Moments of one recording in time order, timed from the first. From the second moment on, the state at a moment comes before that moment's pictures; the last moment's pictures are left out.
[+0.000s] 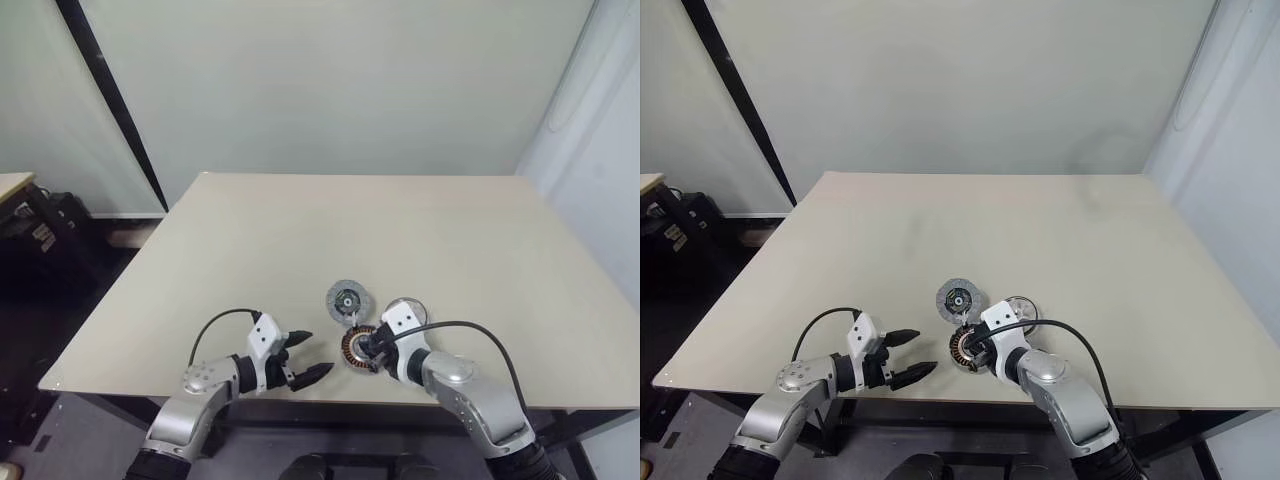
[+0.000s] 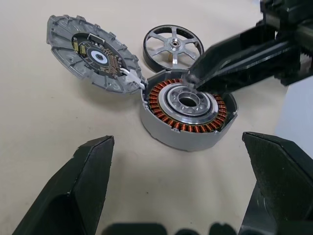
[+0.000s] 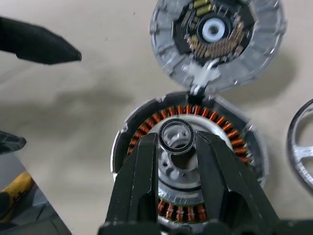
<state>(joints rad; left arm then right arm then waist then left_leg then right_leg) -0.02 0.46 -0.14 0.00 -0.31 0.25 -0.90 -0.11 -0.21 0.33 -0.27 0.16 0.82 0.37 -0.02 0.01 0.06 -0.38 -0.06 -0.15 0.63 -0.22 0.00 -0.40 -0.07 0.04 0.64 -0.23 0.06</state>
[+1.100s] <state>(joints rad) -0.01 0.45 -0.14 0.00 -0.30 0.25 -0.89 -0.12 -0.21 0.34 -0.20 0.13 0.78 0.37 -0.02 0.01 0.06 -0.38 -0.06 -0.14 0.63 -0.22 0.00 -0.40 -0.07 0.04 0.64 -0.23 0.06</state>
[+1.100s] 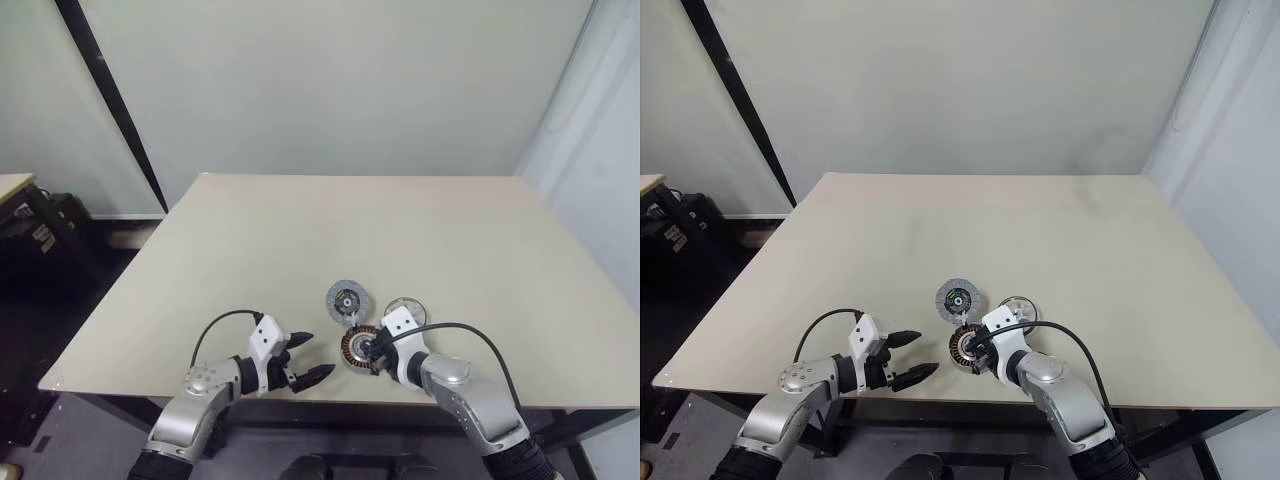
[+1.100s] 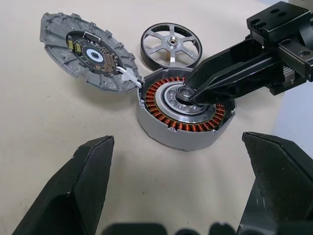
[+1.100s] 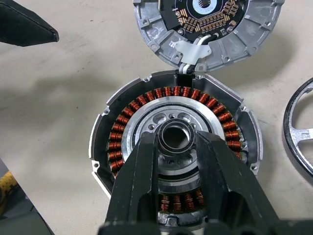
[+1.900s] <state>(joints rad) -0.01 0.44 -0.14 0.00 -0.29 0.24 -0.89 -0.13 -0.21 0.36 -0.19 0.12 0.77 0.38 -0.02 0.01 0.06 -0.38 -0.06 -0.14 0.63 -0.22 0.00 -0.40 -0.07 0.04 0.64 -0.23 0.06</state>
